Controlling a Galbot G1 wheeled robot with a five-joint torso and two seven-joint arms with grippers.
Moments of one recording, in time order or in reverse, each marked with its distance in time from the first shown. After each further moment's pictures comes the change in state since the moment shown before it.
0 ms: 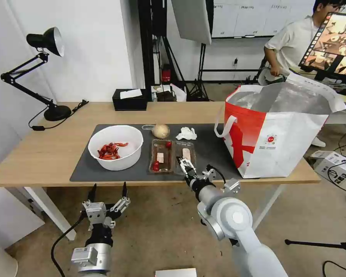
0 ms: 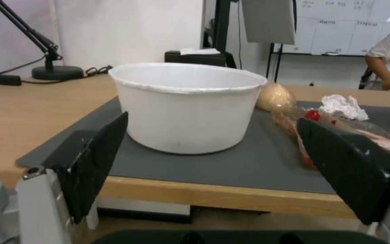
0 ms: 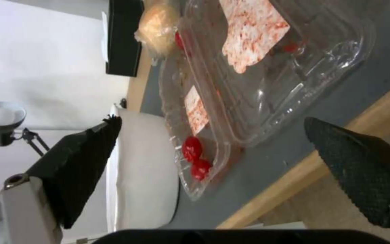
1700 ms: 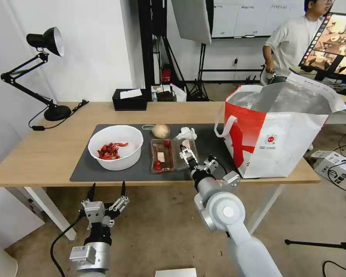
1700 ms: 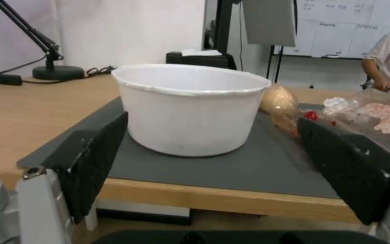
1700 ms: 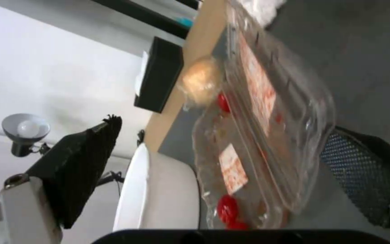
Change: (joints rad) left arm -0.010 0.016 -0.008 0.005 -0.026 -0.001 -0.004; right arm 0.064 0.008 -0.026 -0.043 -0.212 0.046 -0.107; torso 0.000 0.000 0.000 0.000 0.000
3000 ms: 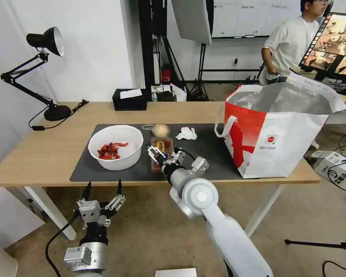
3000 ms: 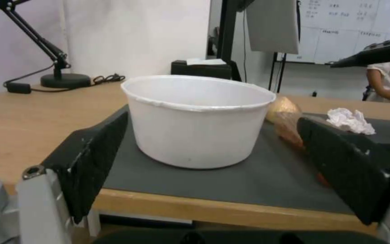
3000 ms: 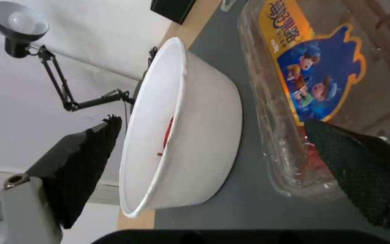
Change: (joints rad) left arm 0.009 -0.002 -0.015 -0.027 -0.009 -0.003 -0.002; right arm 0.176 0.027 -0.168 -0.124 0.095 -0.139 0.016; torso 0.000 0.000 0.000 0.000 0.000
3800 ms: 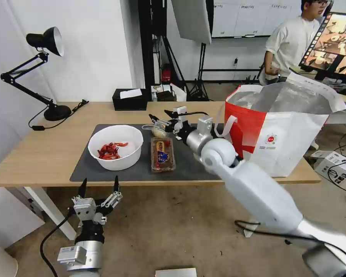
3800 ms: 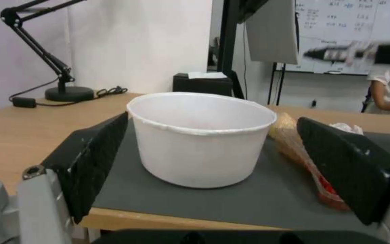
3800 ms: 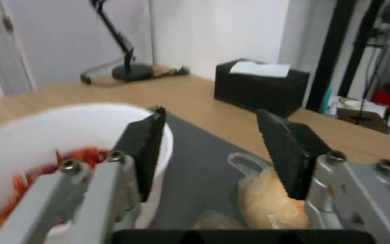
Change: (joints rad) left arm 0.010 0.012 -0.017 -0.042 -0.019 0.000 0.002; right arm 0.520 -0.279 -0.238 -0.393 -0.675 -0.042 -0.744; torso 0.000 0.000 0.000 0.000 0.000
